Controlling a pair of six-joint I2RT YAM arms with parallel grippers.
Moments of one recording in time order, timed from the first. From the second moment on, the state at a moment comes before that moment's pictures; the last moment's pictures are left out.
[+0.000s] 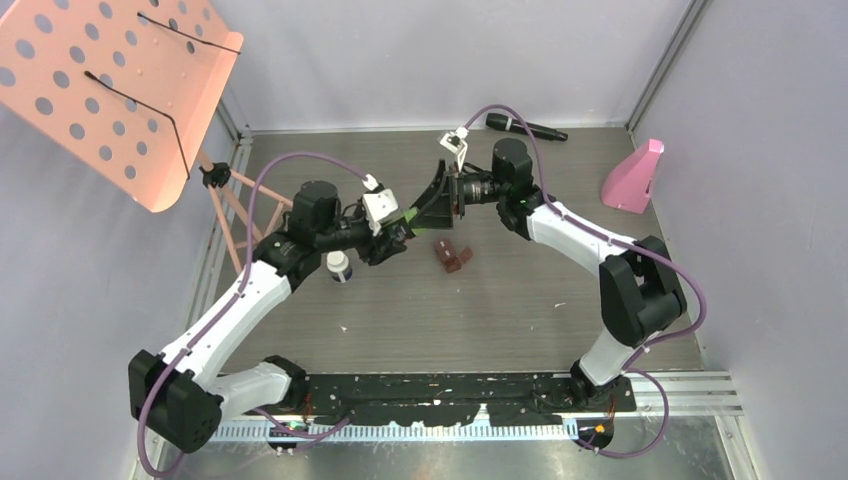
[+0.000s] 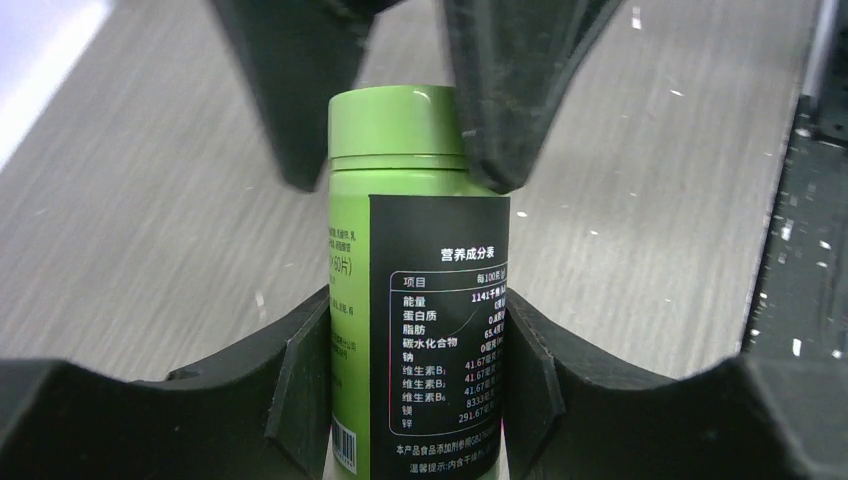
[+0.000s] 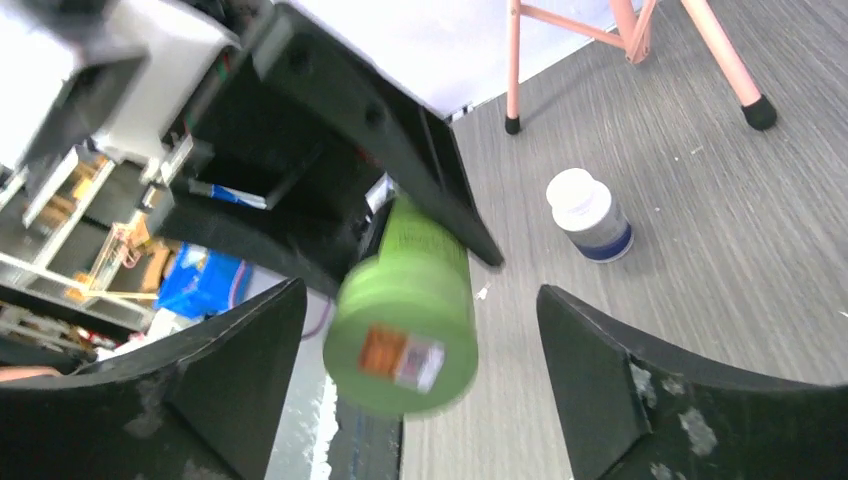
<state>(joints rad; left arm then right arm) -0.48 1.10 0.96 -0.30 0.57 0.39 0.50 1.67 1.16 0.46 -1.16 0.58</state>
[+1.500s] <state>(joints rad) -0.52 1.11 0.83 0.01 0.21 0.26 0.58 1.63 1.25 0.14 -0.54 1.09</state>
